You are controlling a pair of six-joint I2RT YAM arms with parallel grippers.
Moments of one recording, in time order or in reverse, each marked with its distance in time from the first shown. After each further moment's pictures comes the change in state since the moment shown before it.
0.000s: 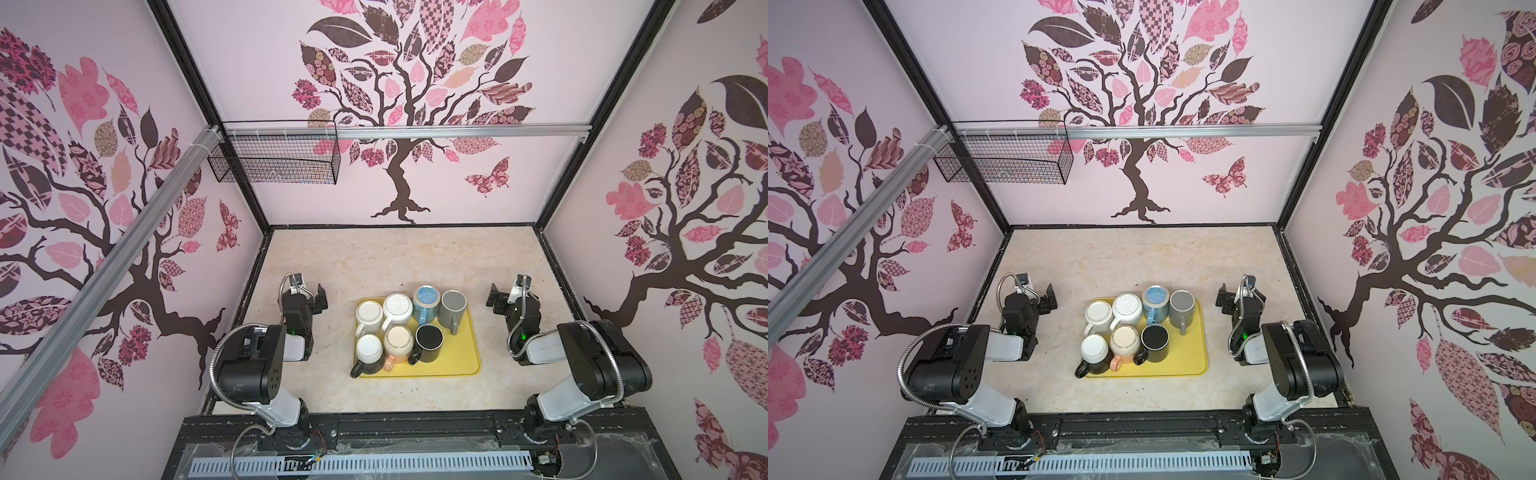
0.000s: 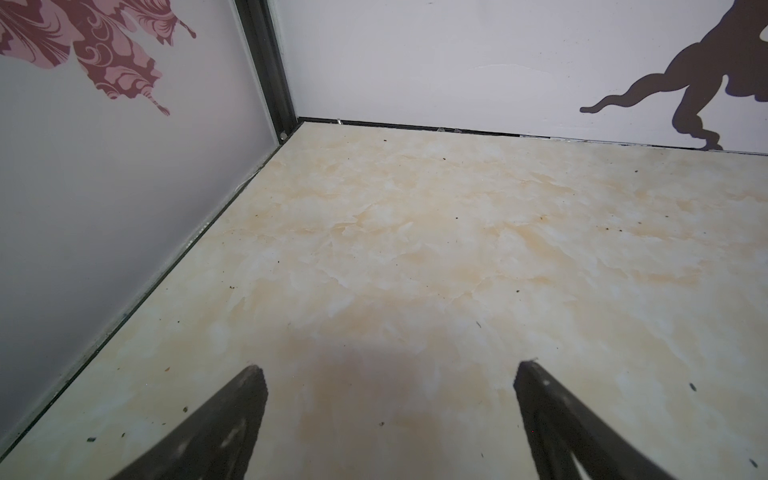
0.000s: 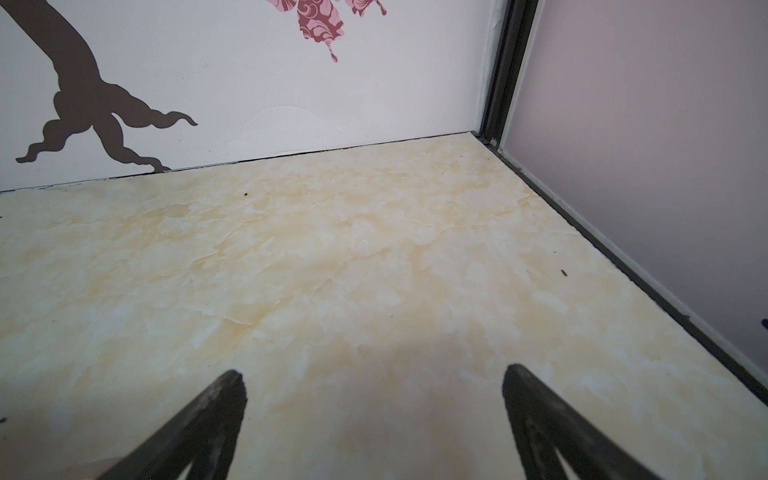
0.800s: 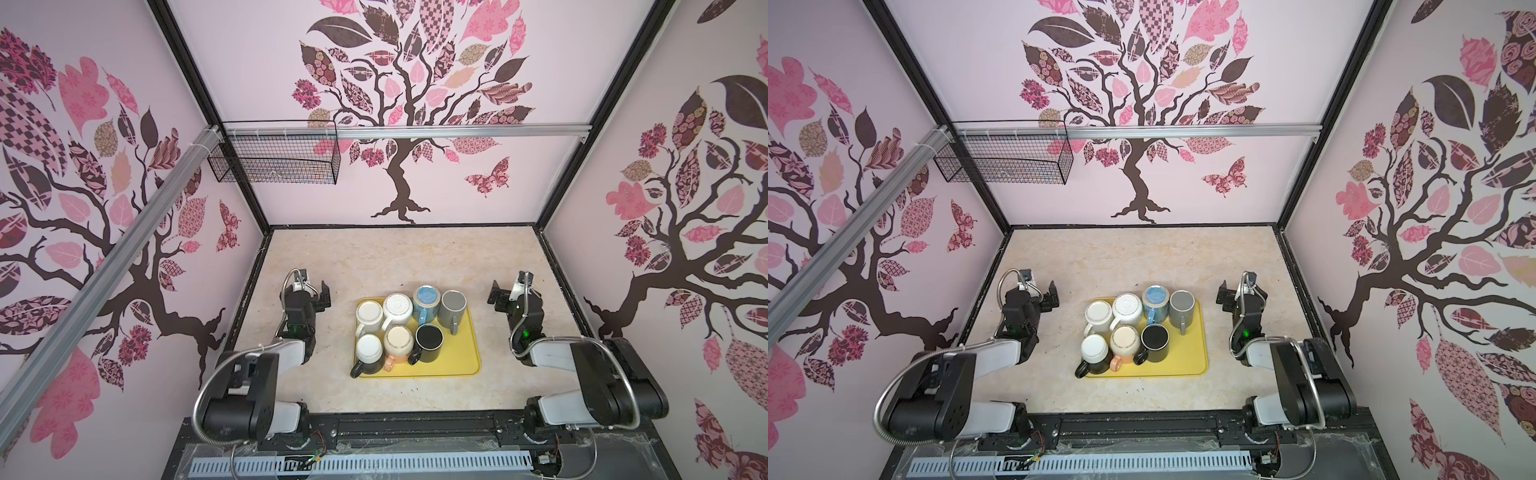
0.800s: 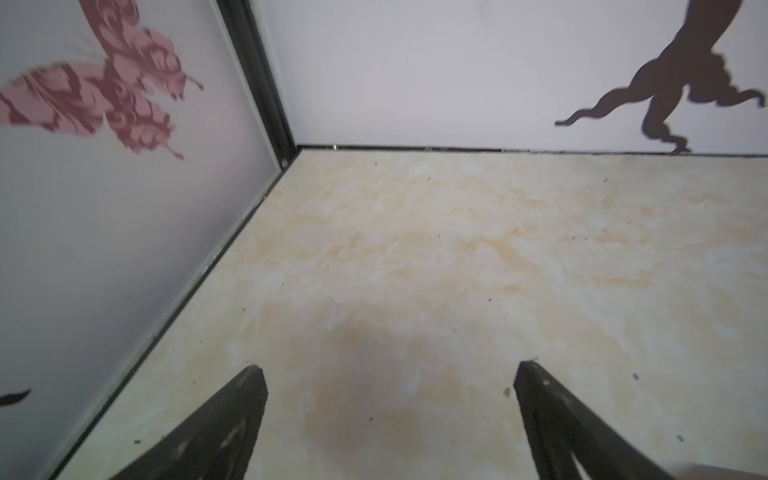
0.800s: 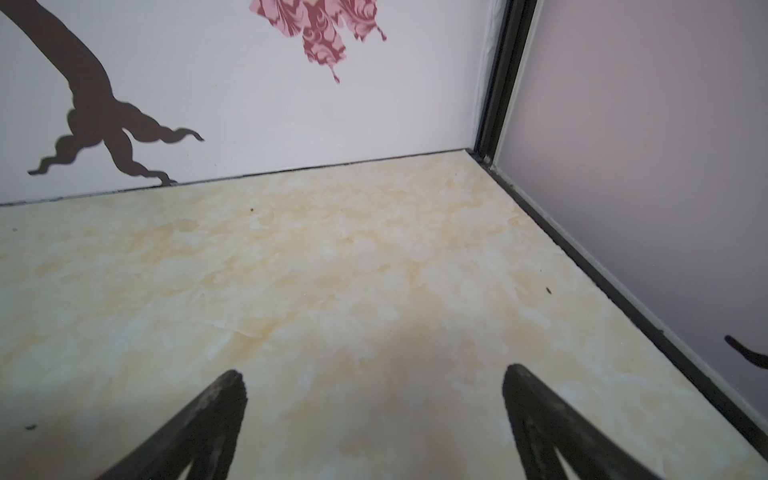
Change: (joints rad) left arm -0.109 -0.288 0.026 -0.236 -0.087 0.052; right arm 0.056 -0.195 0.054 -0.222 0.050 0.002
